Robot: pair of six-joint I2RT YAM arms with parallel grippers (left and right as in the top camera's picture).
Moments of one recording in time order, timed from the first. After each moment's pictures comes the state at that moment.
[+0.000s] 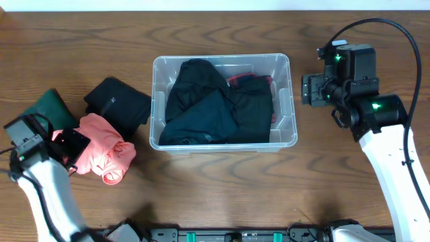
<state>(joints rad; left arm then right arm) 0.67 1.29 0.86 -0.76 -0.02 -0.39 0.16 1.34 1.26 -0.77 0.07 0.04</state>
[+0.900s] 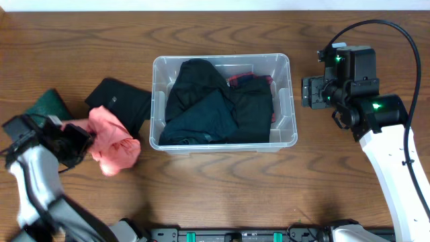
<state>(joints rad) 0.72 1.42 0.88 -0.67 0.51 -0.32 0.16 1.34 1.26 -0.80 0.07 0.05</state>
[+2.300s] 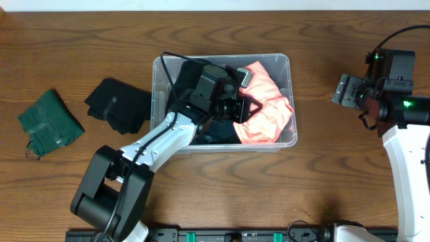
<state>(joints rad) -0.54 1.75 1.05 0.01 0.60 -0.37 -0.07 1.34 1.26 -0.87 0.11 0.20</state>
